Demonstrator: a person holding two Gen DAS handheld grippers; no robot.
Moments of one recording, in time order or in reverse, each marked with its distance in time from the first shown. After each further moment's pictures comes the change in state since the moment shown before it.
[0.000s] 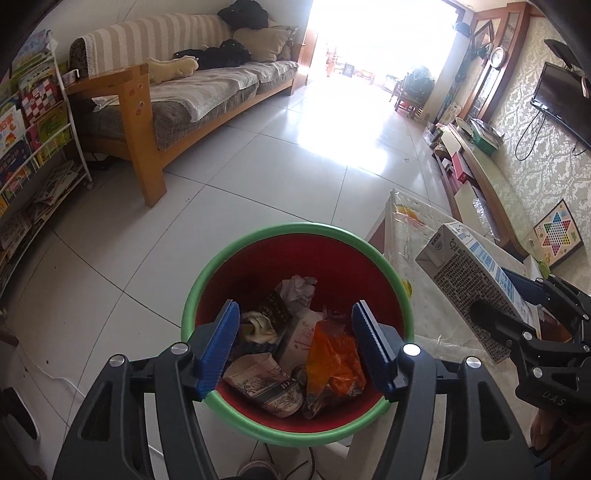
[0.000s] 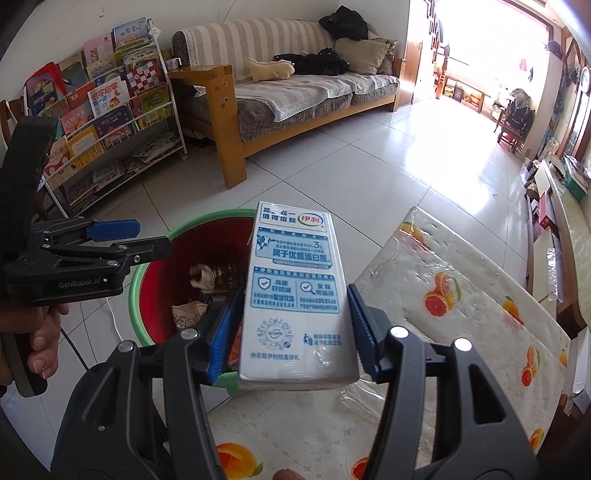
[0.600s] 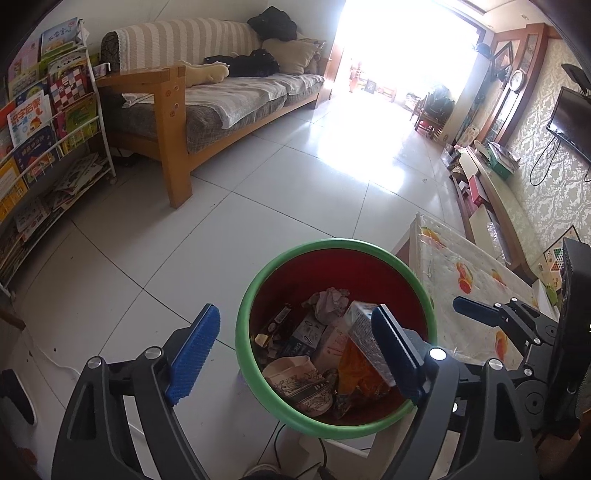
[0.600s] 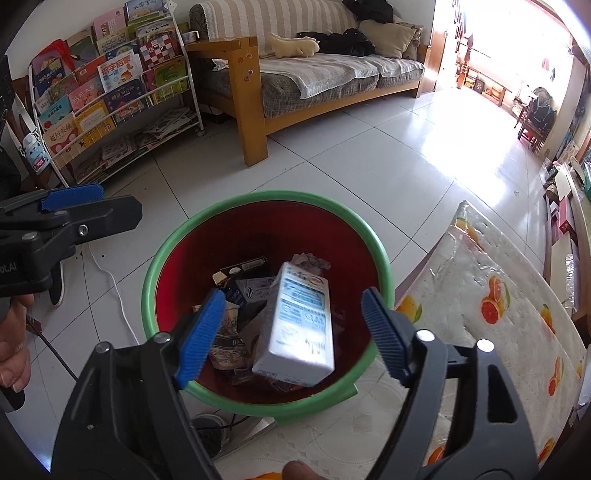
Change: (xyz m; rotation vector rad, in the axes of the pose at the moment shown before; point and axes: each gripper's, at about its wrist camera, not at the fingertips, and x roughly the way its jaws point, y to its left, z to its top) left arm -0.019 0.041 -0.005 -0.074 -0.043 0.036; right arm 0.051 0.052 0.007 -0.041 0.075 0.034
